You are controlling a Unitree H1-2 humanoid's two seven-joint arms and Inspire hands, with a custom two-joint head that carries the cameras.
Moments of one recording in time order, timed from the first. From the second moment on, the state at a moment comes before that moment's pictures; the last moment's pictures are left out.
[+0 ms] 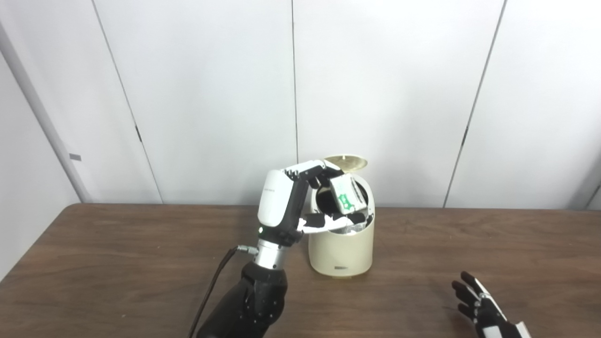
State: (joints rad) left arm -0.64 0.10 -0.35 0.45 0.66 -0.45 0.66; right arm 0.14 -0.12 -0.06 -0.27 -0.07 0.04 0.03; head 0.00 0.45
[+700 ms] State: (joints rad) left arm -0.65 0.12 -0.32 0.48 0.67 -0.45 0.67; right arm 0.14 -0.13 -0.06 -0.26 -0.06 0.04 0.03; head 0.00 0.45
